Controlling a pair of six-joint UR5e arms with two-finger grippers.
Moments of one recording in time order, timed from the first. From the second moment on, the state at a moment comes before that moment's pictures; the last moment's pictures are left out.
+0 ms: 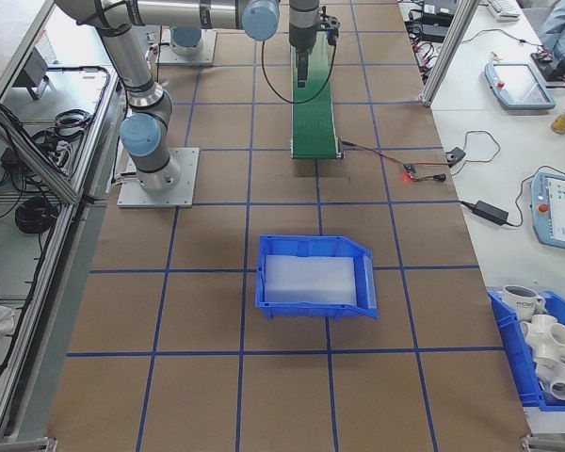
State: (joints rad) left arm -1.25 -1.50 -1.81 -1.53 1.60 0.23; right arm 1.57 -1.59 1.65 -1.64 -1.55 0.01
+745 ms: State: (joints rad) left arm -1.36 -1.49 -1.77 -1.54 1.62 0.07; right arm 1.58 -1.59 1.65 -1.64 -1.56 0.01
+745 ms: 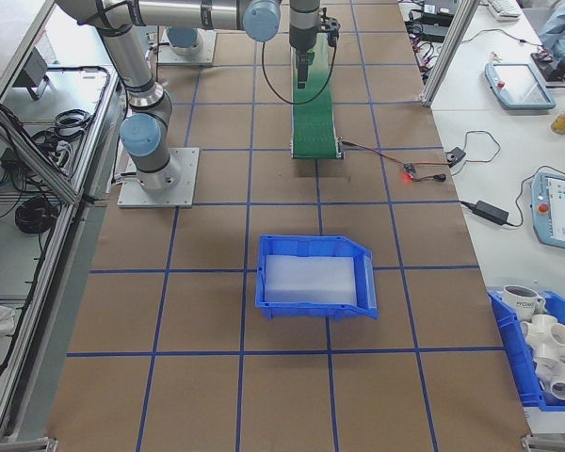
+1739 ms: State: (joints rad) left arm -1.43 -1.51 -1.77 -1.53 1.62 0.02; right arm 1.57 -1.44 1.68 -1.73 -1.55 0.00
